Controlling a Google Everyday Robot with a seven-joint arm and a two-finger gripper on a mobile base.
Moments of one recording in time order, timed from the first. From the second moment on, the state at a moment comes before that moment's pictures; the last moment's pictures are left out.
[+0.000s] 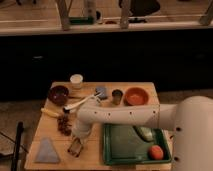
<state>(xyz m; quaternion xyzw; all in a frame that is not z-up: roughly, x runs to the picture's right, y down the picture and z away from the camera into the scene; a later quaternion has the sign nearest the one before) -0.155 0.280 0.758 -0.25 -0.38 -0.45 0.77</state>
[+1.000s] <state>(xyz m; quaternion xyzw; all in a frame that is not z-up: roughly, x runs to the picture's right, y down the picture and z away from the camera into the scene) -0.154 0.277 0.763 -0.26 -0.39 -0.43 0.77</state>
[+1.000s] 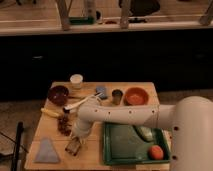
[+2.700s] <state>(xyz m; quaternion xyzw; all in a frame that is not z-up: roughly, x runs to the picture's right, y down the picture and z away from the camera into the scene) -0.149 0.241 0.764 -0.26 -0.38 -0.44 0.77</state>
